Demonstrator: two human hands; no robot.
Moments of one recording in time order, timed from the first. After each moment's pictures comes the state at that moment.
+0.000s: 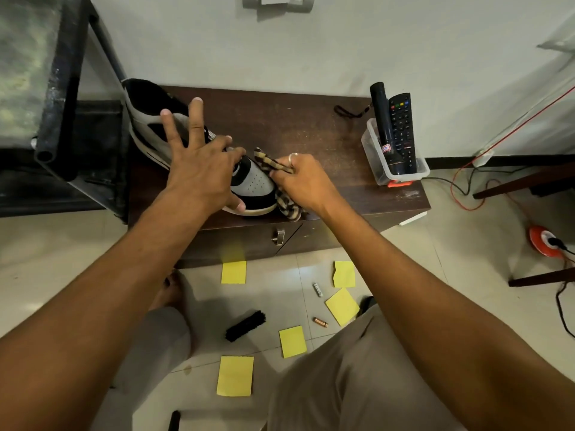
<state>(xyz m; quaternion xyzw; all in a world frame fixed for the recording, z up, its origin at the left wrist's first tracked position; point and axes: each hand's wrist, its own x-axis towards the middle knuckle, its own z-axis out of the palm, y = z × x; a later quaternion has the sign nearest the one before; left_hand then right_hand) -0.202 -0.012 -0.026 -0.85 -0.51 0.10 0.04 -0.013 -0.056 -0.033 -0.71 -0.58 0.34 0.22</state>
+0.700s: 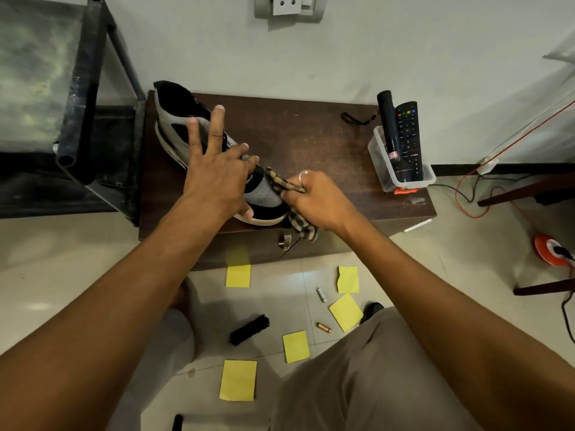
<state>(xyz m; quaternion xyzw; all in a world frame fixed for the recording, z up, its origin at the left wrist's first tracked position) -0.197 -0.013 -0.023 -0.86 -0.49 0.10 0.04 -0.012 -0.073 -0.025 -0.69 -0.62 0.34 0.16</state>
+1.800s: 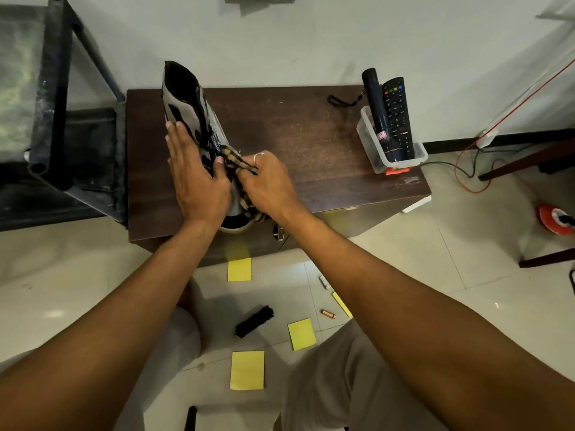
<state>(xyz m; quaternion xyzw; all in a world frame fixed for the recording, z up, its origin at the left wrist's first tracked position) -0.188 -0.023 -0.089 -0.63 -0.63 -0.39 -0.24 -0.069 -0.049 -0.062 -0.73 -0.55 0.30 0.28</state>
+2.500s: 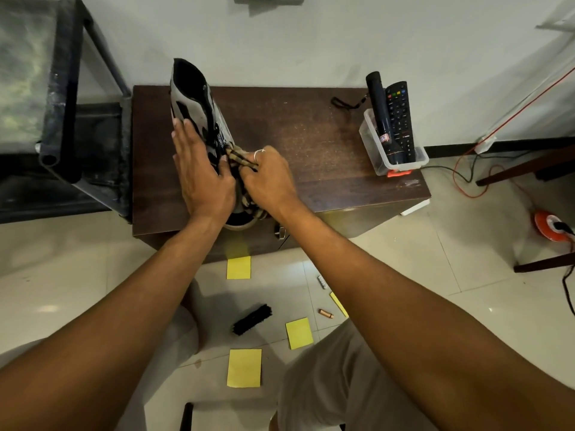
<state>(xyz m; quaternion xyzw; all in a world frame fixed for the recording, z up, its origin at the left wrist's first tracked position) -0.188 -0.025 -0.087 -0.64 -0.63 -0.38 -0.24 -0.076 -0.048 -0.053 -0.73 -0.57 0.26 0.26</state>
